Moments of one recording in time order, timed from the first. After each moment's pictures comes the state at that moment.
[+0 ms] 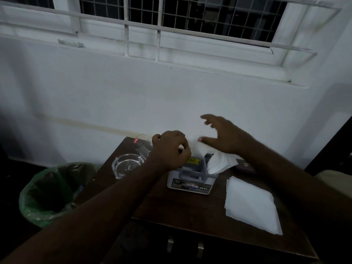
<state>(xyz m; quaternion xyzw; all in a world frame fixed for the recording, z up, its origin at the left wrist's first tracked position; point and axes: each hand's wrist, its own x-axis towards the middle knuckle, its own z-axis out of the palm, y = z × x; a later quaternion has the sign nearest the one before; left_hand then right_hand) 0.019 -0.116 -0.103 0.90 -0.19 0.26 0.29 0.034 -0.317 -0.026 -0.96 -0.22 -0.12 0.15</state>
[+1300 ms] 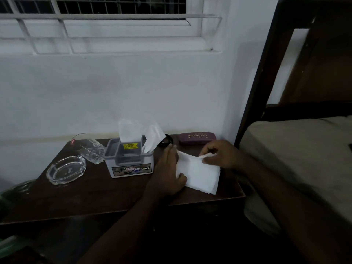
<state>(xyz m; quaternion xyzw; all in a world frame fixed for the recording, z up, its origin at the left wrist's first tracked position) -0.042 -0.277 -0.201 0.90 -0.27 0.10 0.32 -0.061 -0.507 -0.129 -0.93 -0.13 -0.02 0.34</state>
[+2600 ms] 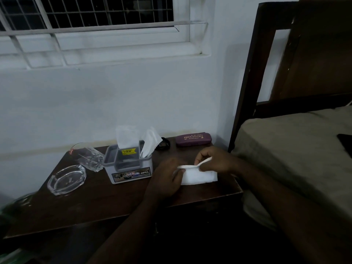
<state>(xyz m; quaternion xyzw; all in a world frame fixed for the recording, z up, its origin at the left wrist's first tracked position) -0.048 -0.273 -0.195 0.84 -0.38 0.19 0.35 -0.080 -0.486 -0.128 -0.91 -0.09 0.03 0.41</state>
